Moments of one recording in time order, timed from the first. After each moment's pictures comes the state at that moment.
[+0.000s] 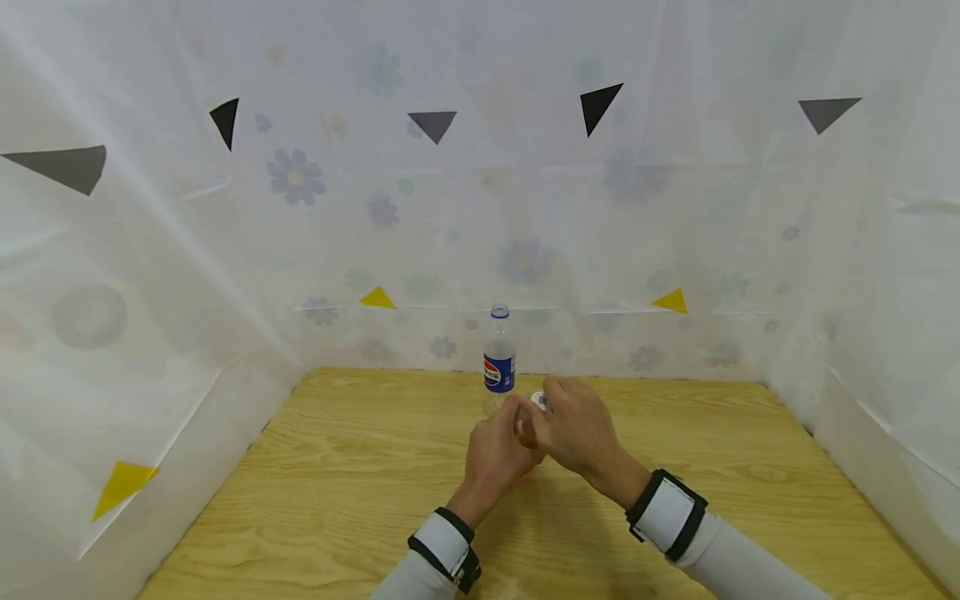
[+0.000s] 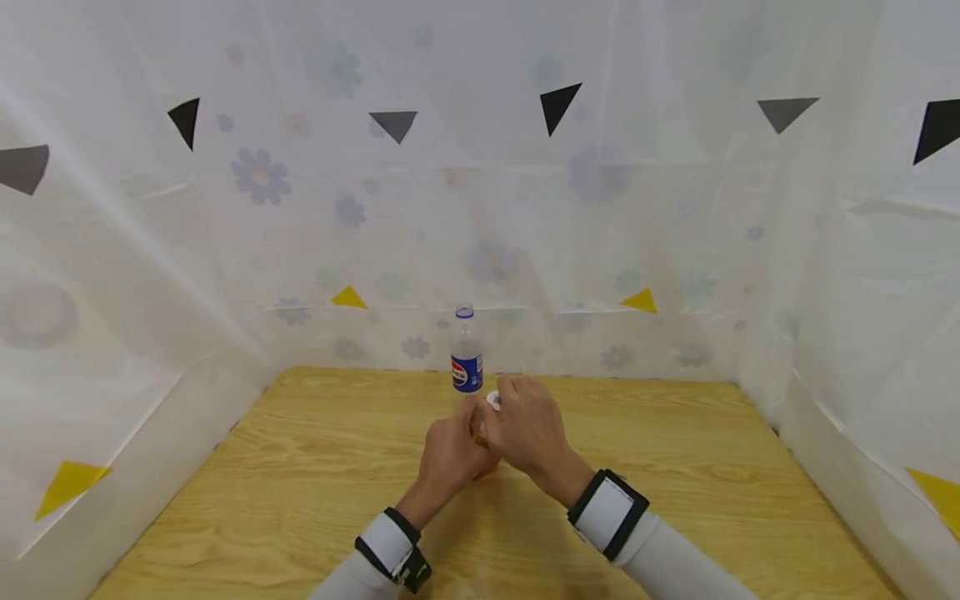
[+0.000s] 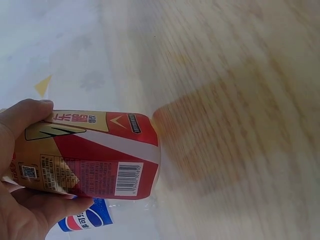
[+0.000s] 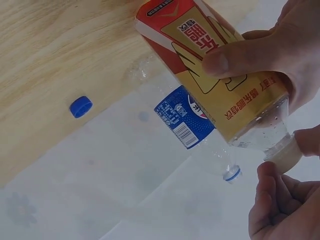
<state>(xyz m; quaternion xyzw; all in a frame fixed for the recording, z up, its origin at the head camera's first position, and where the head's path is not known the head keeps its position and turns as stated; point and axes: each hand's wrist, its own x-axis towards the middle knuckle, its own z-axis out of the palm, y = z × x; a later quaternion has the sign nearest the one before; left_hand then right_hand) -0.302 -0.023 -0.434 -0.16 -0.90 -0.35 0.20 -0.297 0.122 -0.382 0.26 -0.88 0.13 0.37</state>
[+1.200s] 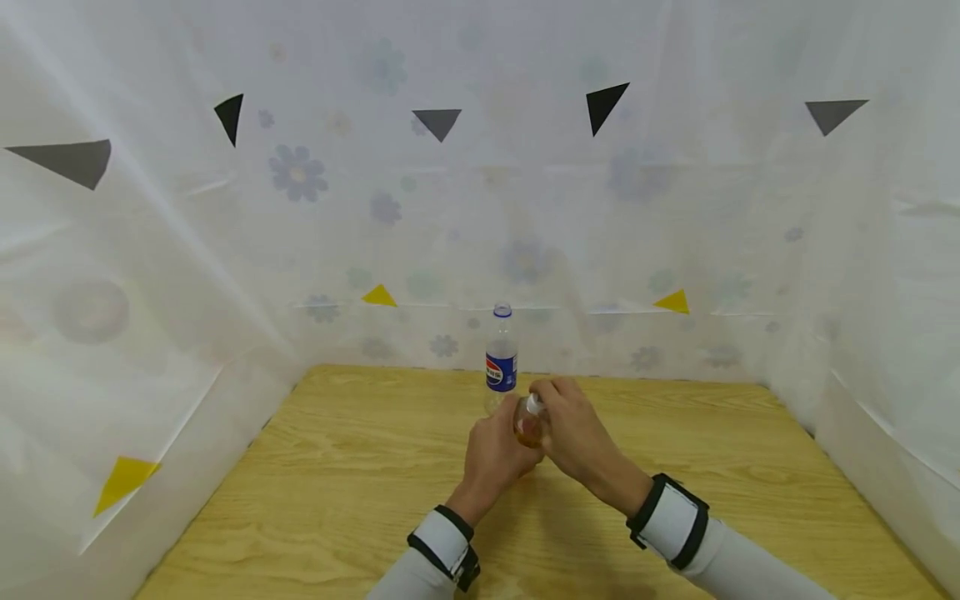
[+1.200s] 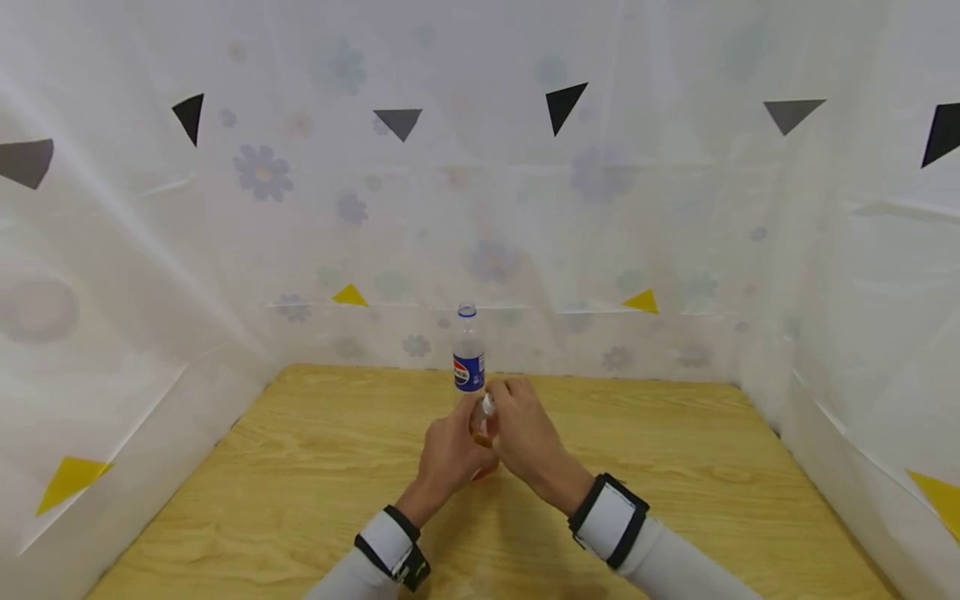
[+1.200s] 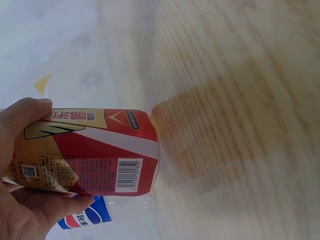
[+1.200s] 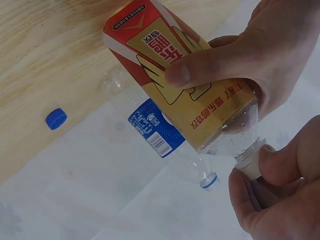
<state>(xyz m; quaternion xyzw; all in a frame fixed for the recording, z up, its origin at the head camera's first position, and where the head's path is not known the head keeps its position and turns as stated) -0.303 -0.027 -0.435 -0.16 -0.89 -0.37 0.19 -0.280 0.109 -0.372 0.23 -0.91 0.22 0.26</state>
